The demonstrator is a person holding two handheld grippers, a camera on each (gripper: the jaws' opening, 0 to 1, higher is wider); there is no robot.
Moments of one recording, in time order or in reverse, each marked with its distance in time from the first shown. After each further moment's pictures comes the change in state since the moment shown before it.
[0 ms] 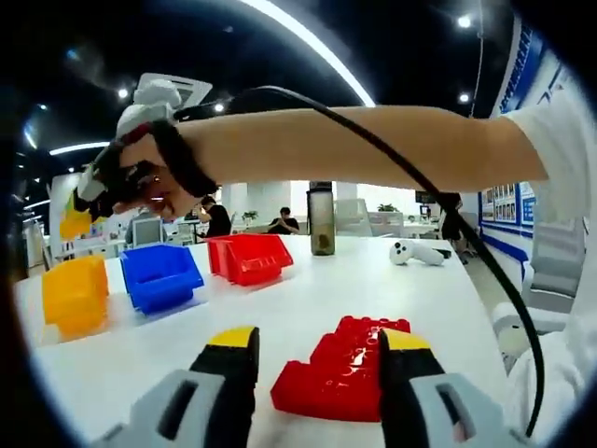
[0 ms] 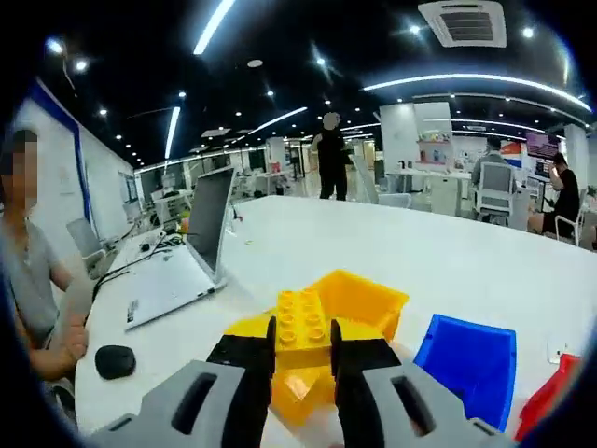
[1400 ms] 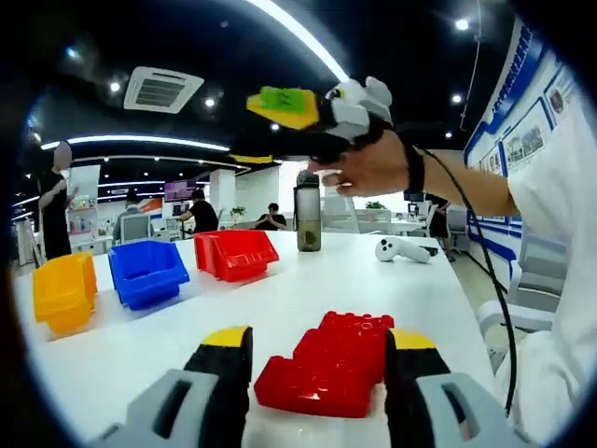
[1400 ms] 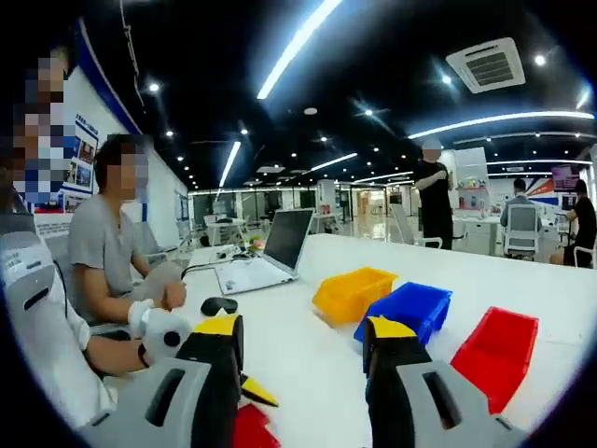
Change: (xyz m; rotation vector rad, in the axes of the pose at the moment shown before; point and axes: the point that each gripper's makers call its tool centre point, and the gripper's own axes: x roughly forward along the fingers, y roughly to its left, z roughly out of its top) left arm 0.000 -0.013 -0.003 -0.010 0.020 -0.064; right arm -0.297 0.034 -0.078 -0.125 -0.178 0.263
